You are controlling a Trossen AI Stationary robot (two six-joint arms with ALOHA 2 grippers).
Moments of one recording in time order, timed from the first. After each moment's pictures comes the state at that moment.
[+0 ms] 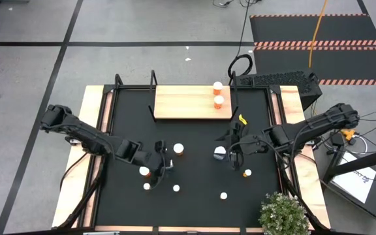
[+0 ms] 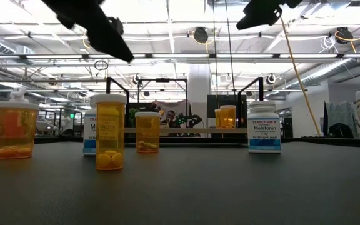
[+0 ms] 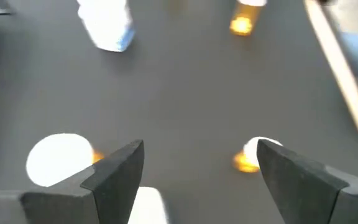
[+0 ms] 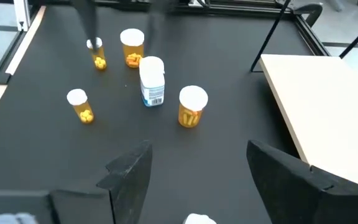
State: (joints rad) left arm -0.39 1.43 0.94 -0.29 -0.16 -0.24; right arm 0.31 1.18 0.95 -0.43 0.36 0.17
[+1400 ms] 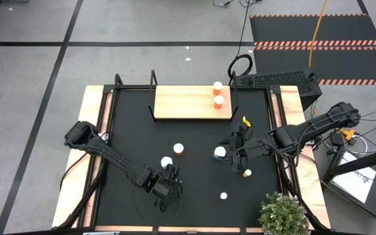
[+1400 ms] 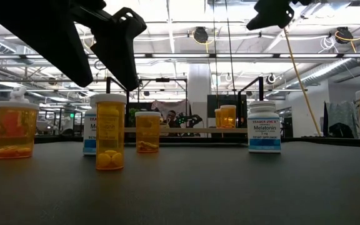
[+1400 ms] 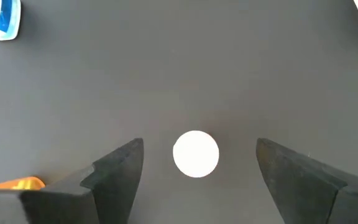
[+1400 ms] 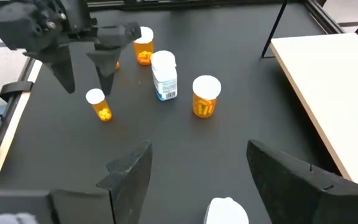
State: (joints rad) left arm -0.54 1.85 1.32 -0.58 -0.21 -0.12; right arm 0.36 1.14 0.91 -0.44 0.37 0.31
